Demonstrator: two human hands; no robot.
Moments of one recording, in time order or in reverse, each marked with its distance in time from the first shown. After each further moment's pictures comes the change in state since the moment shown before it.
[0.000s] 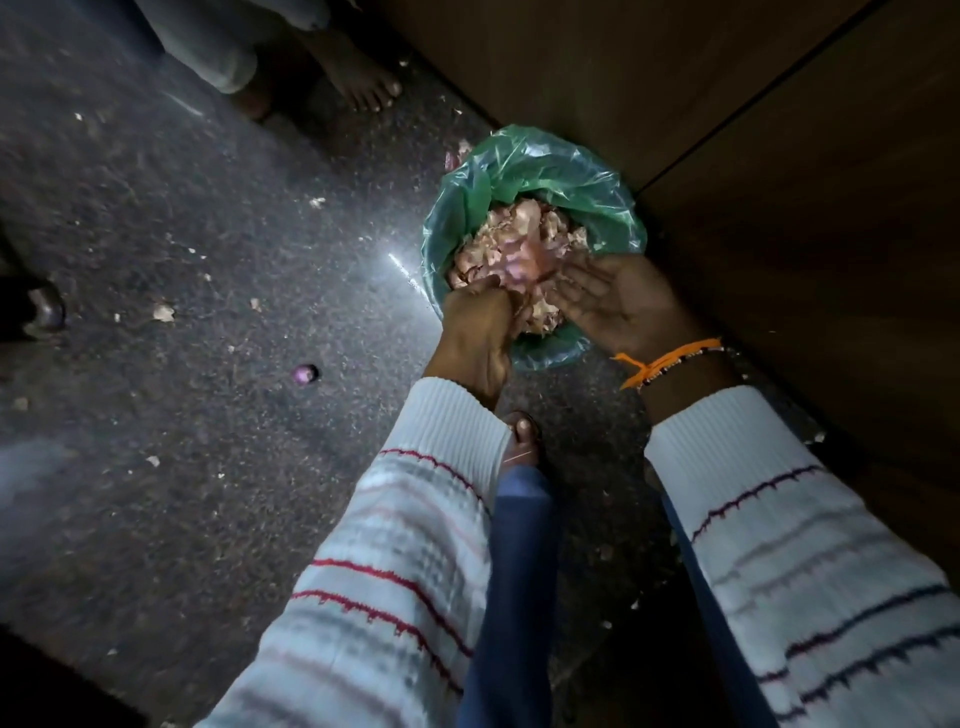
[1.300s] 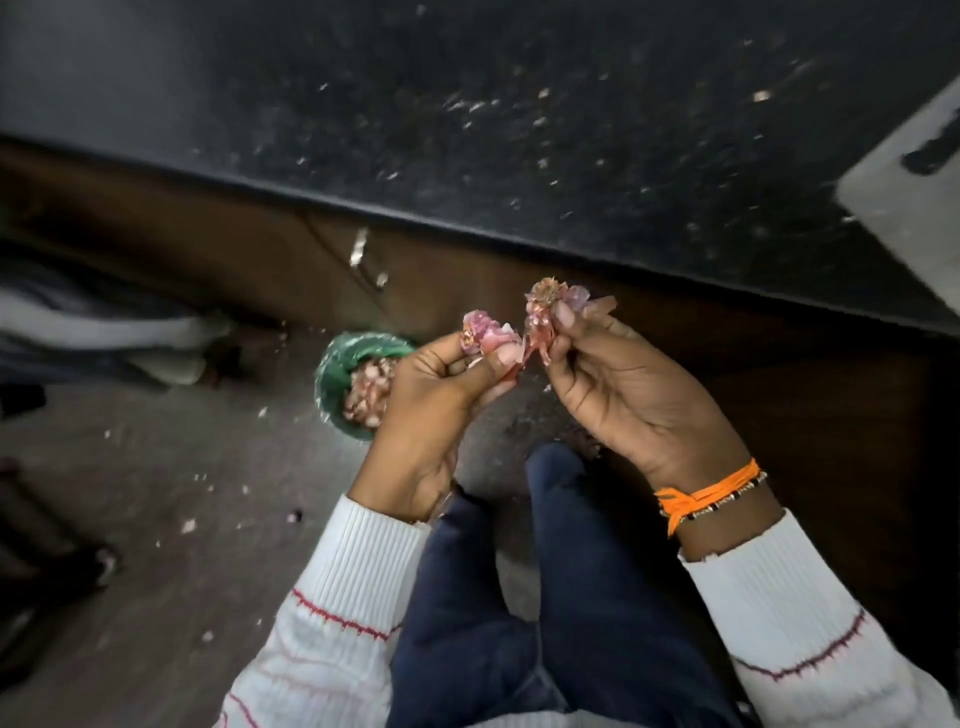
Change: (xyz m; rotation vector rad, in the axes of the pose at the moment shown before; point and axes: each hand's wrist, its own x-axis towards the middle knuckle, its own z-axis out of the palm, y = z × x) left_hand -0.501 -0.001 0.135 0.393 -0.695 0.256; right_hand -0.520 -0.136 -0.144 0.467 -0.306 -0.429
